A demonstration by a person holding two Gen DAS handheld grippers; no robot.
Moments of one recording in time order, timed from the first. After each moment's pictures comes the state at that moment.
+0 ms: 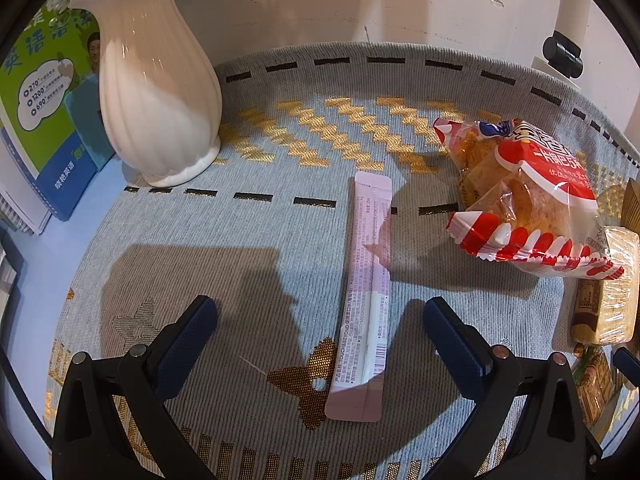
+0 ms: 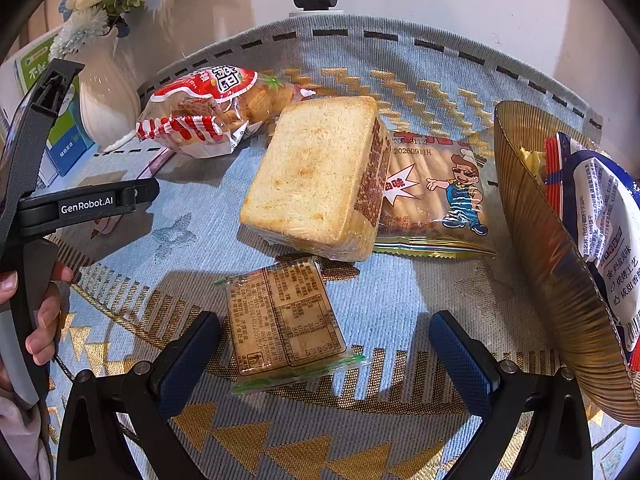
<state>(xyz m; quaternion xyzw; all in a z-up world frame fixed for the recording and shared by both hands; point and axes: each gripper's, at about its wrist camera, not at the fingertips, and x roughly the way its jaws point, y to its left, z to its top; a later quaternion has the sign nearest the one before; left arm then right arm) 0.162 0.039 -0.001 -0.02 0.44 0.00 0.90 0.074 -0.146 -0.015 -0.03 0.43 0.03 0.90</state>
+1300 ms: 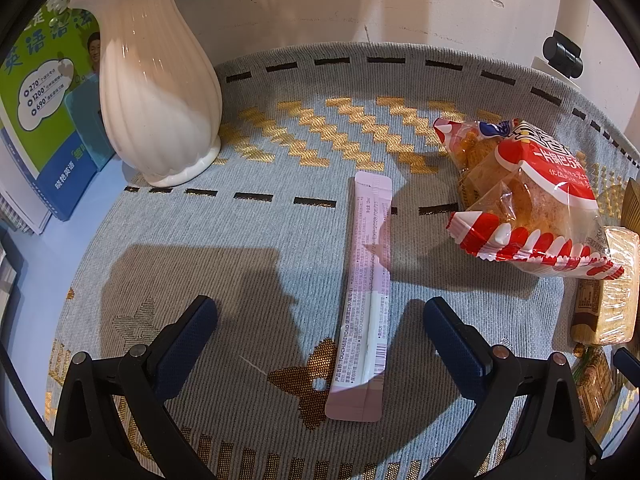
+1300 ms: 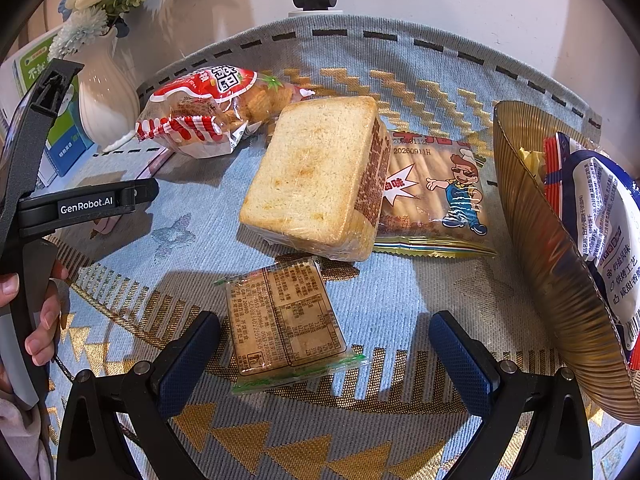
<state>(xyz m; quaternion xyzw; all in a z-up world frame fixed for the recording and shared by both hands) 0.162 0.039 -0.002 -0.02 0.44 0.00 0.90 0.075 -0.146 -0.015 -0.03 0.44 0.03 0.90</state>
